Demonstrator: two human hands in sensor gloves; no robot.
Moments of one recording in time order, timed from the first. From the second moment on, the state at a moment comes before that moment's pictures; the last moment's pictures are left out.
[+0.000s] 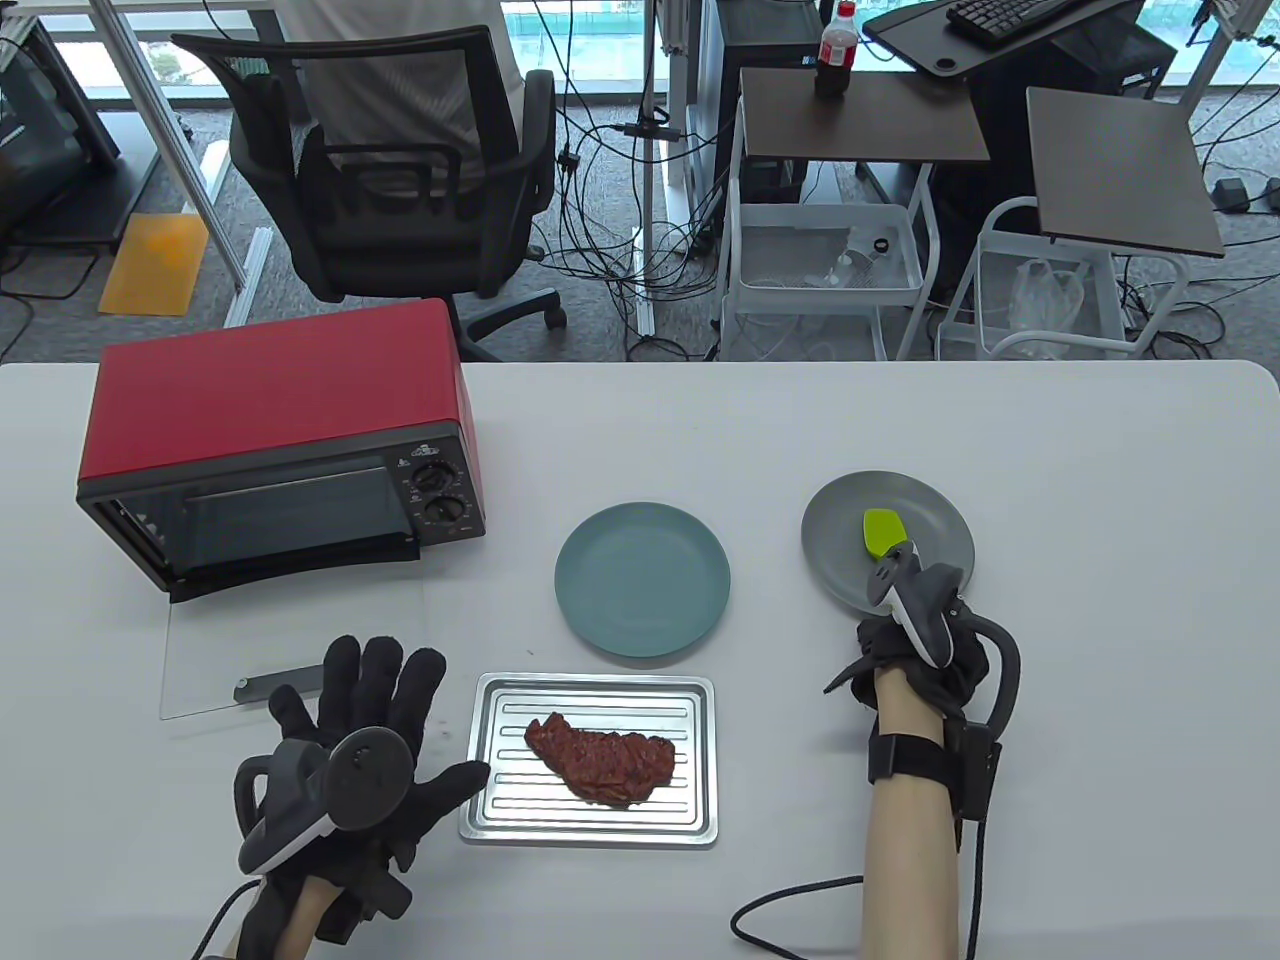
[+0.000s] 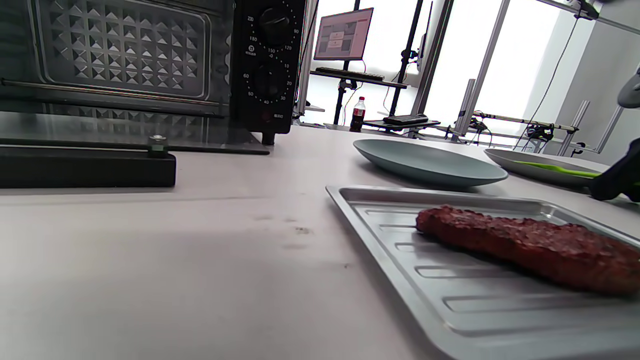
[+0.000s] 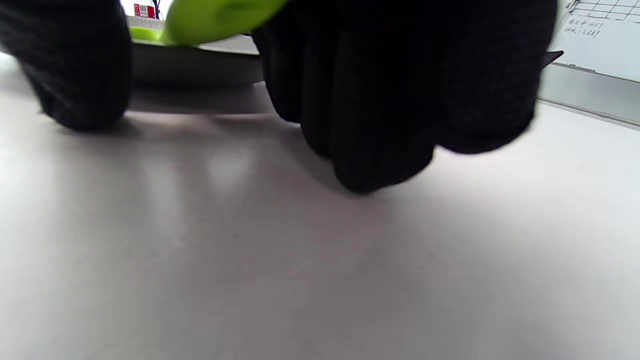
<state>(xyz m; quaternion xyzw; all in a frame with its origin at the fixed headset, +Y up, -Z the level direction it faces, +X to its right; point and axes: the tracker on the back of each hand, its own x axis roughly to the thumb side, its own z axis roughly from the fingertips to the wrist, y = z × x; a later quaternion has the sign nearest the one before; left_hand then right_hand) -0.250 -0.704 -0.230 -0.02 -0.09 0.07 0.99 0.234 -0.750 -0.393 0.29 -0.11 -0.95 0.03</state>
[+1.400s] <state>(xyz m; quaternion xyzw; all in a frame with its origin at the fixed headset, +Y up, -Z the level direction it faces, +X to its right) -0.261 -0.715 -0.238 -0.06 -0.06 0.10 0.99 0.232 -0.637 -0.325 0.10 0.10 -0.99 0.00</state>
